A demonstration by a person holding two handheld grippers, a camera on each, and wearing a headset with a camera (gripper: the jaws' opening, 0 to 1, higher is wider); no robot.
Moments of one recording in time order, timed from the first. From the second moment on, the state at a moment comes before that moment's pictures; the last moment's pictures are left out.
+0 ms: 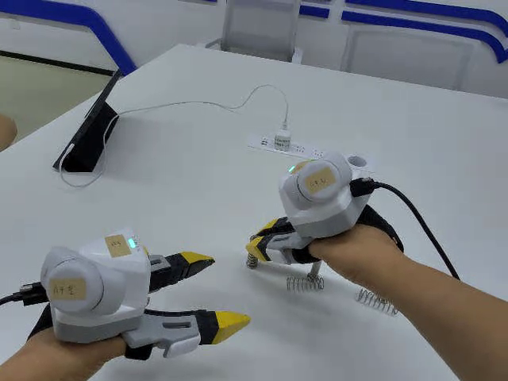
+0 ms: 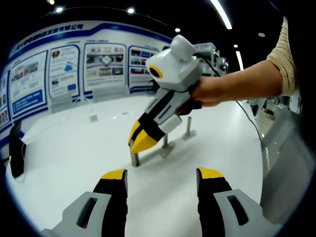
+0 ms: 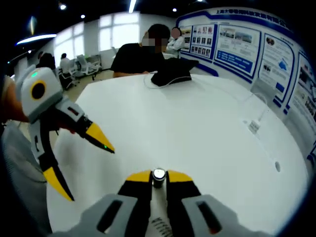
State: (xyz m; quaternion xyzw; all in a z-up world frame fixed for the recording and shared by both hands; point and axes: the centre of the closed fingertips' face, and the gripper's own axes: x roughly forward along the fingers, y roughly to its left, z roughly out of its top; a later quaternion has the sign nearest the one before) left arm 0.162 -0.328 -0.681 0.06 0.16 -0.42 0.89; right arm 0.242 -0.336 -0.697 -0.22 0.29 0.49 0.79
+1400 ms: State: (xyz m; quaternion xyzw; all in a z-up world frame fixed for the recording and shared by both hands) left arm 0.159 -0.335 -0.675 0.07 0.16 -0.43 0.89; right arm 0.217 -0.379 -0.644 -0.20 0.24 0.48 0.82
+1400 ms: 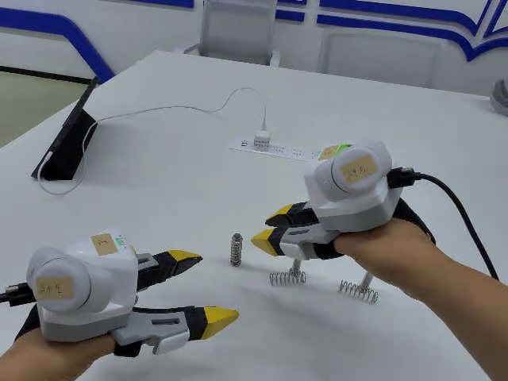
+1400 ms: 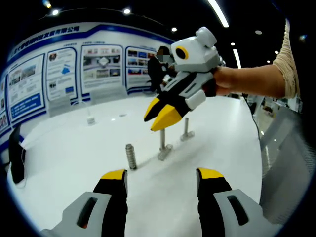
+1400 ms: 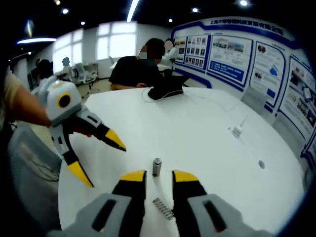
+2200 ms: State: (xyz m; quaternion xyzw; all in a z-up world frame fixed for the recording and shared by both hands) left arm 0.157 -0.359 -0.674 0.08 0.15 -0.45 0.87; right arm 0.175 -0.422 -0.645 -0.20 0.24 0.47 0.83
